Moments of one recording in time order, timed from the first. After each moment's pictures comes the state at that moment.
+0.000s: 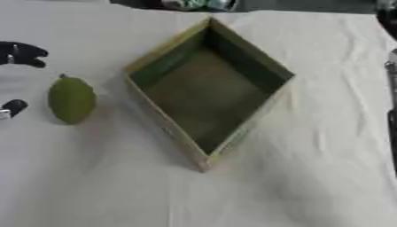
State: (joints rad) left arm -0.84 0.64 -0.23 -1.49 -0.45 -0.43 -0.68; right arm -0.50 -0.57 -0.24 -1.98 0.04 -0.53 -0.11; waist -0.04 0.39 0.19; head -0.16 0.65
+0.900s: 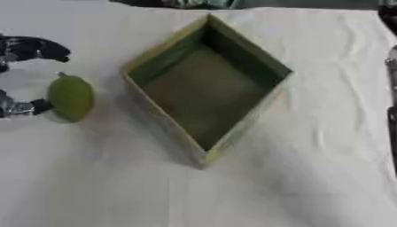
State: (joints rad) left arm -0.89 0.56 -0.27 -1.39 -0.58 -0.43 -0.68; right arm -0.50 -0.57 -0.23 -1.98 0.03 -0.53 -0.10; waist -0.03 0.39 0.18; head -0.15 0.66
